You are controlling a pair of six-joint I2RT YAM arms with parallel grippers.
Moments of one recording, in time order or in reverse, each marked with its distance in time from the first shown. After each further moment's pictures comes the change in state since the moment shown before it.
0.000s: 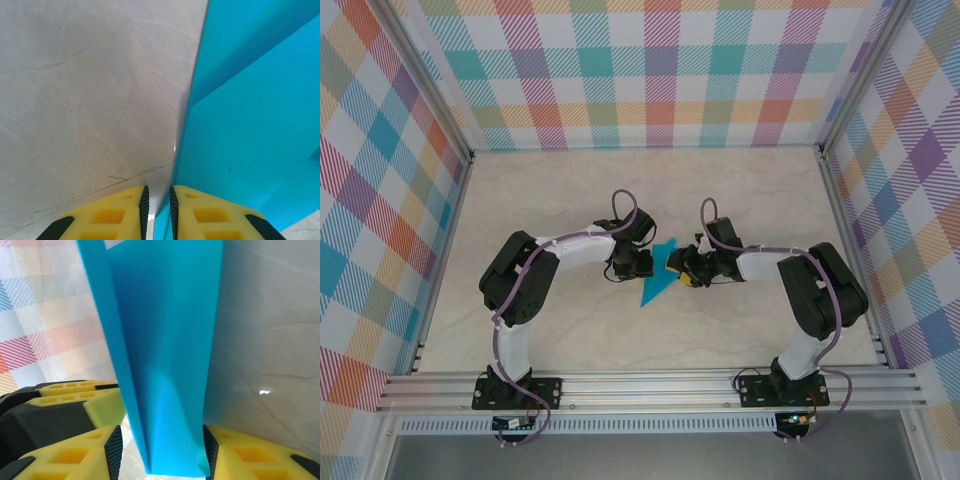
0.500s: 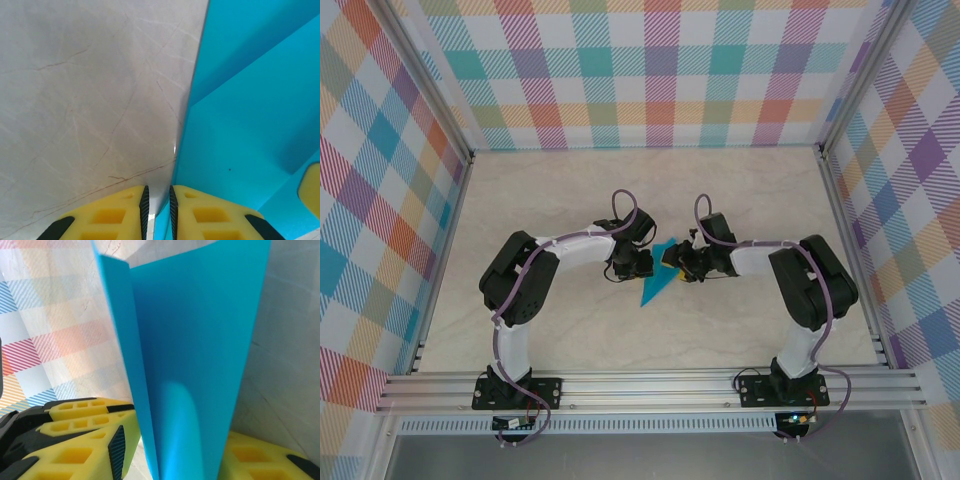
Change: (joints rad) left arm 0.000 0.000 0.000 0.000 0.000 0.000; right arm 0.007 0.079 0.069 0.019 -0.002 0.003
